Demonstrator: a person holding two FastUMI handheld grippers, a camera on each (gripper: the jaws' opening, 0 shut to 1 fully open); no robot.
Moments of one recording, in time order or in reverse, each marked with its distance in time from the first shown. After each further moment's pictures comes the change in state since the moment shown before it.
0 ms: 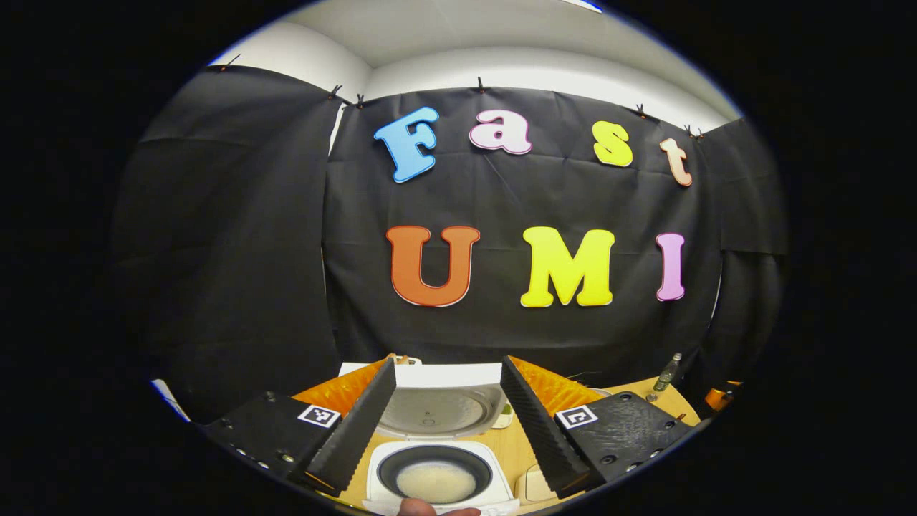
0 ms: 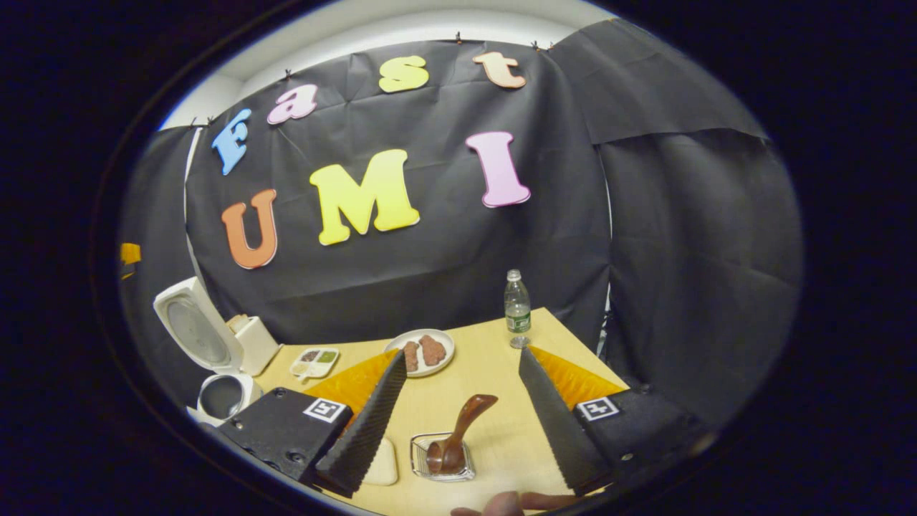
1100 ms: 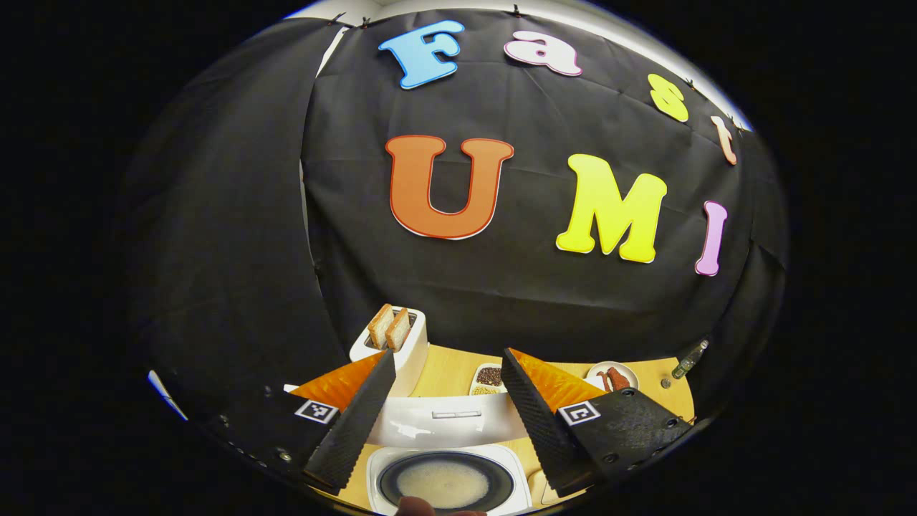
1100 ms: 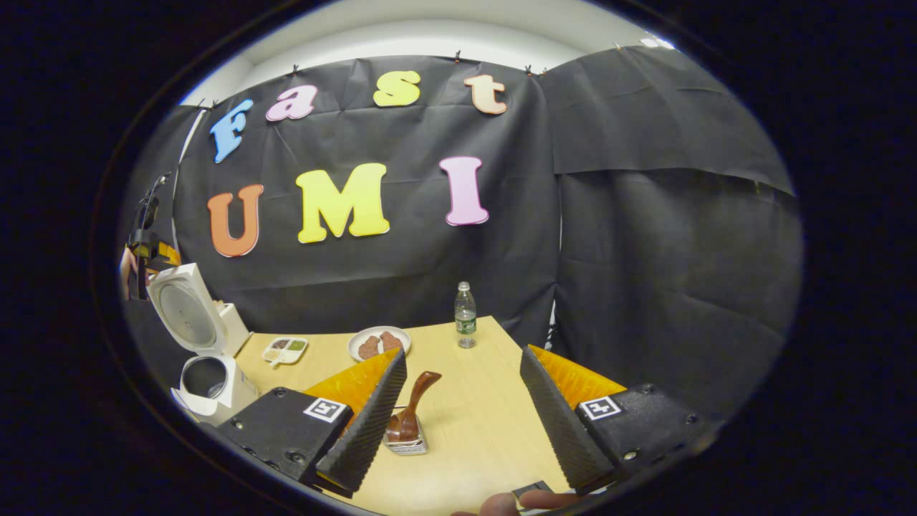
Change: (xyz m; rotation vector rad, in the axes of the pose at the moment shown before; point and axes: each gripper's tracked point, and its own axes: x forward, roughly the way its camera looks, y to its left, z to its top) left arm 0.122 0.024 -0.084 -0.068 0.348 -0.020; right arm -0.097 -0.031 0.013 -0.100 -0.039 -0.164
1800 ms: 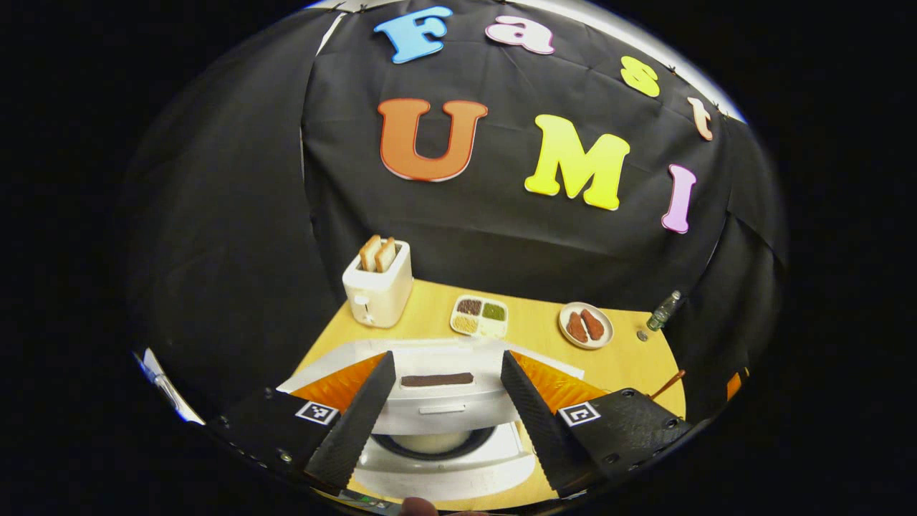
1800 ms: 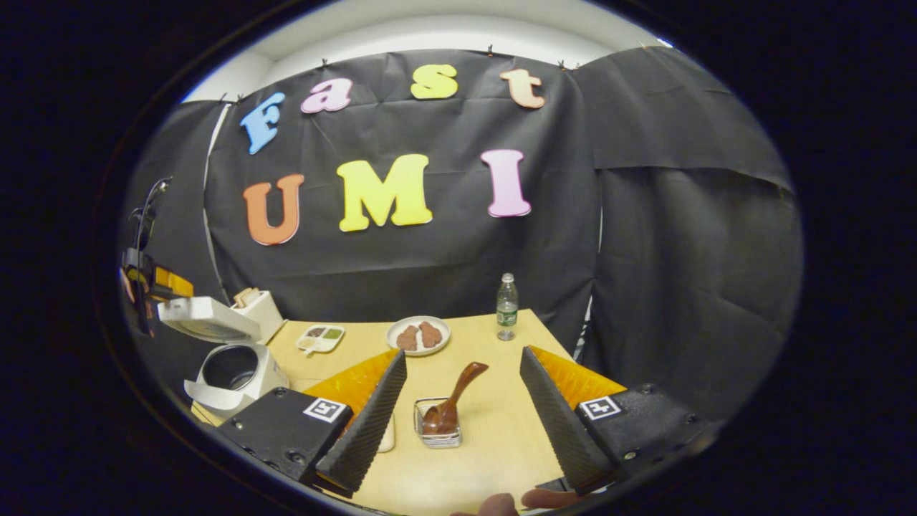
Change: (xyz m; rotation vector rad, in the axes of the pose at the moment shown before) left arm -0.108 -0.026 -0.131 -0.052 0.199 -0.085; right arm -0.009 0.057 -0.015 -0.047 0.039 0.161
